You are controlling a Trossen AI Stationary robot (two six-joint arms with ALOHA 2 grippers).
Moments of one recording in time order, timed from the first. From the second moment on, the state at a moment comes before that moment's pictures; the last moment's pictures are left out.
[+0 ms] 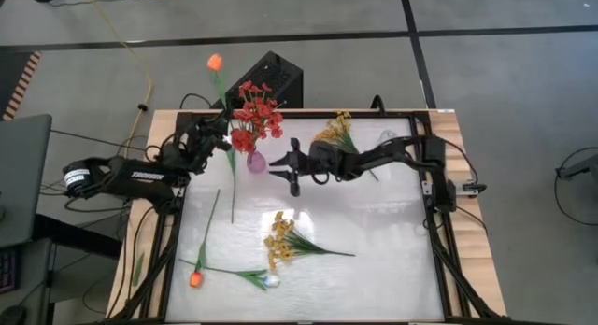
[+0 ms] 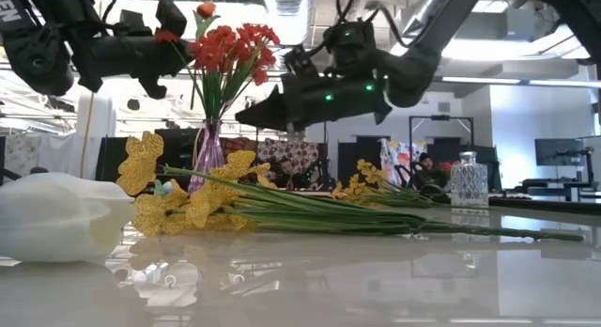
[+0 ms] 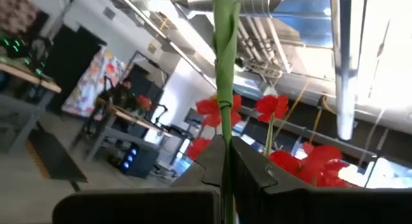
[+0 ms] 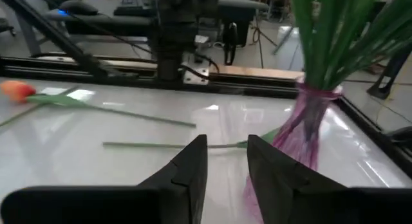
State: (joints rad) left arm 0.51 1.15 0.16 1.56 -0.35 -0.33; right arm -0.20 2.03 1.09 0.81 -0.19 -0.11
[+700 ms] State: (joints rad) left arm 0.50 1.20 0.23 1.57 -0.27 -0.22; right arm -0.29 2.05 1.18 0.77 -0.21 -0.13
